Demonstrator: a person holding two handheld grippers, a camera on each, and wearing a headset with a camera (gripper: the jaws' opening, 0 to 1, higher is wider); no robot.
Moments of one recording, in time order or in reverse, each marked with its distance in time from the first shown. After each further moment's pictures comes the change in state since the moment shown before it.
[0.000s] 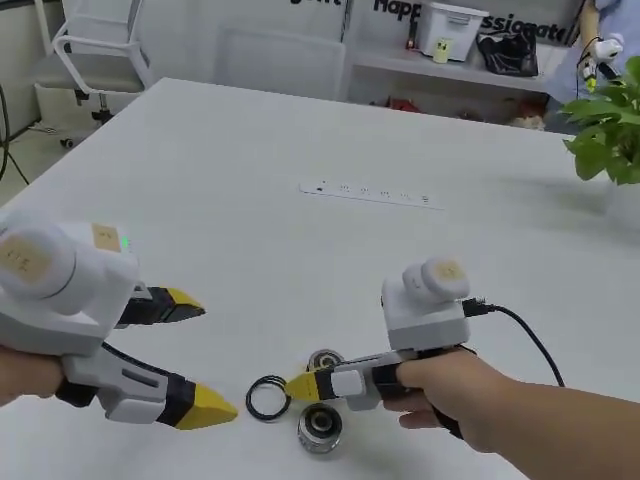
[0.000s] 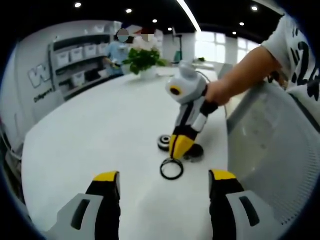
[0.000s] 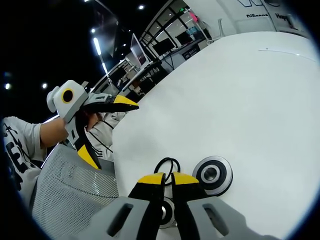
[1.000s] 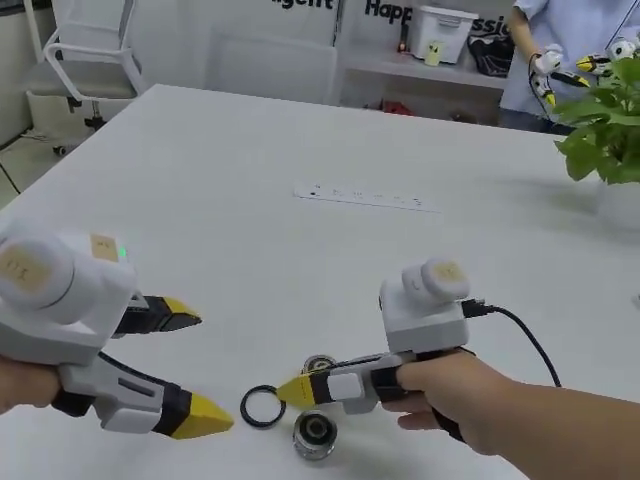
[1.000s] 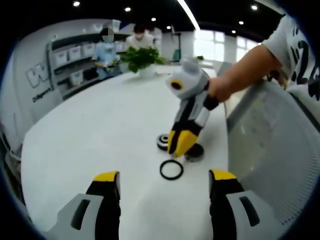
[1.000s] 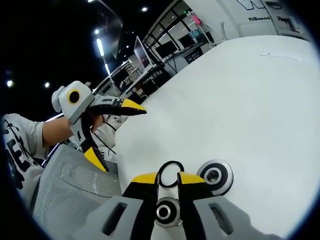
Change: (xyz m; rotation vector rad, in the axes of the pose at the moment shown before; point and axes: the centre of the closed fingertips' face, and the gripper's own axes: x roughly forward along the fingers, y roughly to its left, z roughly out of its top) left arm 0.004 -0.001 0.000 0.005 0.019 -0.011; right arm -0.007 0.007 0.007 -0.020 -0.024 0.016
